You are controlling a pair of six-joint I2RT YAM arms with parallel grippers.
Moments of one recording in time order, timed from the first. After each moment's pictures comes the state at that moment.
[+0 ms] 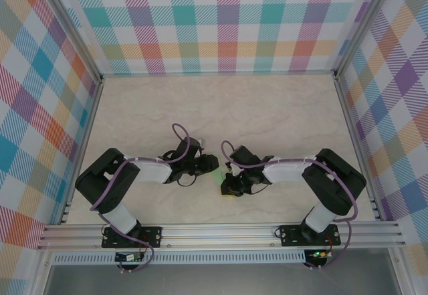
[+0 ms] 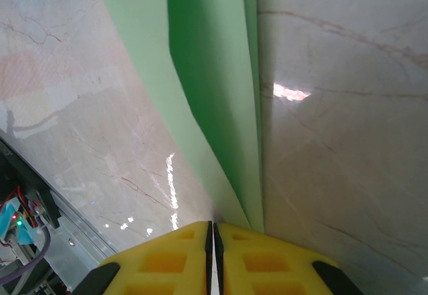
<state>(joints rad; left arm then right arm) -0.69 1.65 0.62 0.26 0.29 -0.92 0.84 1.63 0.67 -0.19 -0.54 0.85</state>
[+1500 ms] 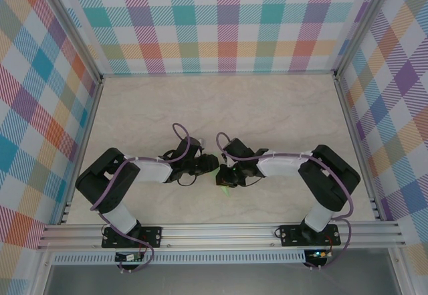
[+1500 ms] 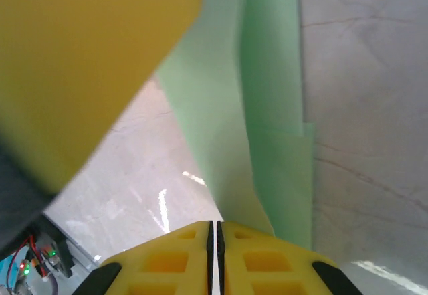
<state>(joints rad) -0.69 1.66 0.62 0.25 0.29 -0.92 0.84 1.68 0.81 -0.24 -0.43 0.88</state>
